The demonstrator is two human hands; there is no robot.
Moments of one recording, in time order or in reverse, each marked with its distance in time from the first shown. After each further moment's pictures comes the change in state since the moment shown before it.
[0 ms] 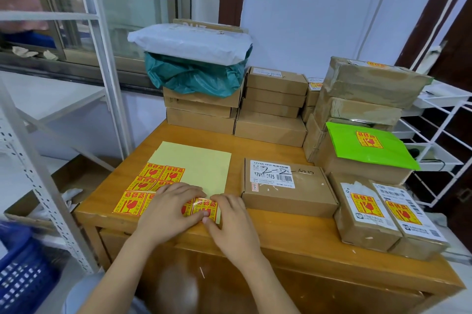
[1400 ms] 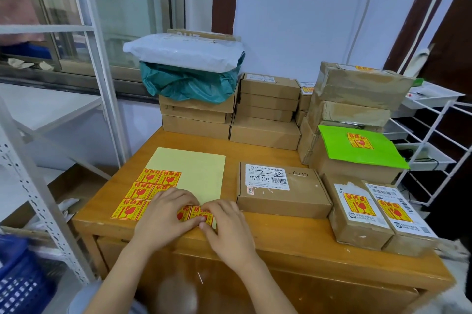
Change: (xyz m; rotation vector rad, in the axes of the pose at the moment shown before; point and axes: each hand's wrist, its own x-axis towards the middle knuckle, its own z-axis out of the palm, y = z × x) left_hand 0.000 -0.001 0.002 -0.022 0.074 0.008; right_hand 0.000 0.002 0.001 -0.036 -0.011 -0.057
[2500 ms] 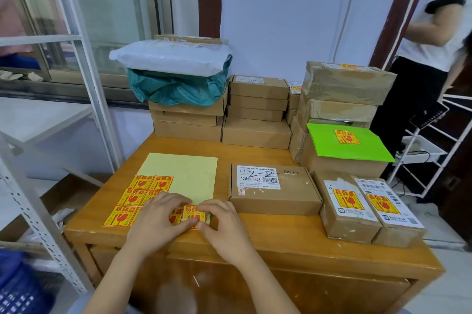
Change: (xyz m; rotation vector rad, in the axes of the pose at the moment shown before) left_hand 0.003 0.007 -0.008 0.028 -0.126 -0.108; right_hand 0.002 0.003 -0.012 0.307 -0.038 0.139
